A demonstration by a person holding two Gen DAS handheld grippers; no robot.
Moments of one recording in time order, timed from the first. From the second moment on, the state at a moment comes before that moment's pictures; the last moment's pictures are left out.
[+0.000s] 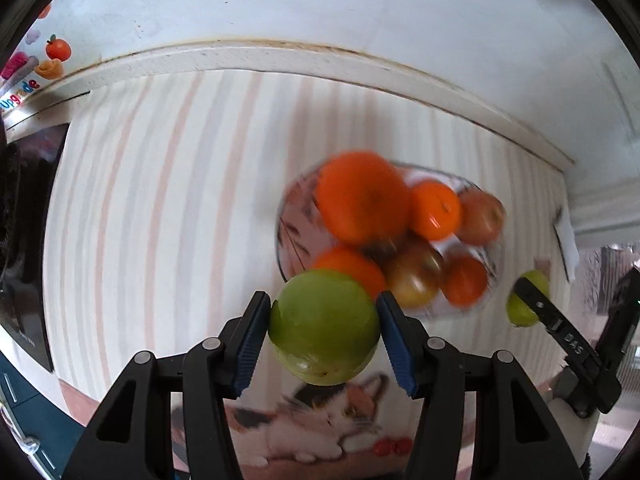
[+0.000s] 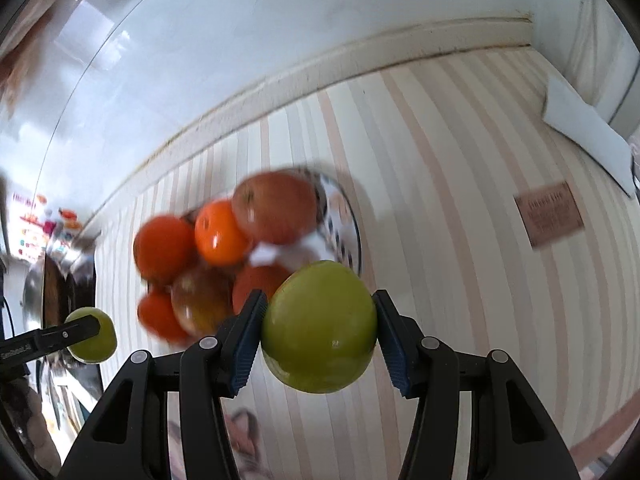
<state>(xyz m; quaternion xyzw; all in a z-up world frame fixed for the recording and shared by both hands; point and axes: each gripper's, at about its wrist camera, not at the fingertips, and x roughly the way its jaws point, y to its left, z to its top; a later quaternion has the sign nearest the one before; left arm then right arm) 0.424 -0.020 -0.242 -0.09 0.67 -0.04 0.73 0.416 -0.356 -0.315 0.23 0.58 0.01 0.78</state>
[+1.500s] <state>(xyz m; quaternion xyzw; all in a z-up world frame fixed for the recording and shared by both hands) 0.454 -0.006 -0.254 -0.13 0.68 -0.03 0.72 0.457 -0.314 -0.317 0.15 0.62 0.00 0.77</state>
